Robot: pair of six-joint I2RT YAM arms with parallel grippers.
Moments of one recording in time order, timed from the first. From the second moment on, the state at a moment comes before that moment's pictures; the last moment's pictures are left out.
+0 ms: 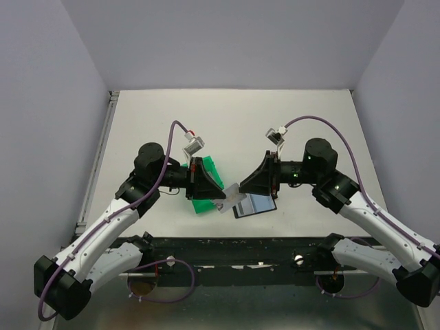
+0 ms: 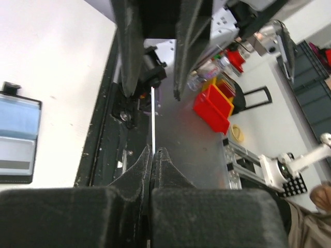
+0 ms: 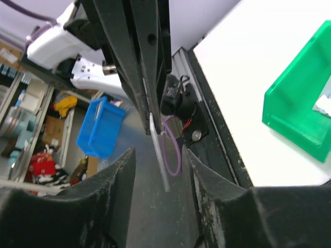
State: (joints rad) left arm -0.54 0.90 0.74 0.09 1.12 -0.67; right arm 0.68 0.97 0.86 -0.06 -0.83 0.66
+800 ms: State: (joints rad) left arm -0.55 0.81 0.52 0.41 0.48 -1.07; right arm 0.68 0.97 0.80 0.00 -0.44 0.77
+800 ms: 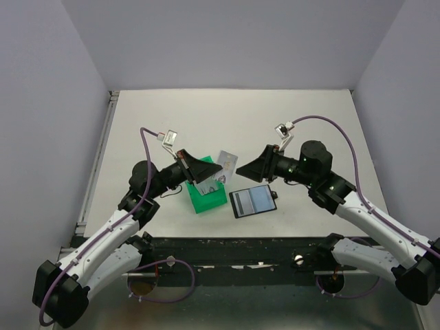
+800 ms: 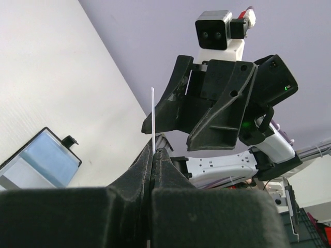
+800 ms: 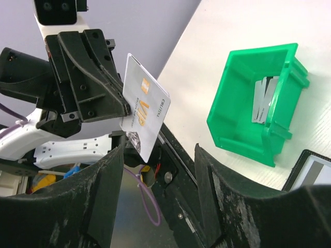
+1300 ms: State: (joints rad) left arm -0.55 0.85 0.52 0.49 0.49 -1.11; right arm 0.68 1.06 0.79 0.09 -0.43 0.84
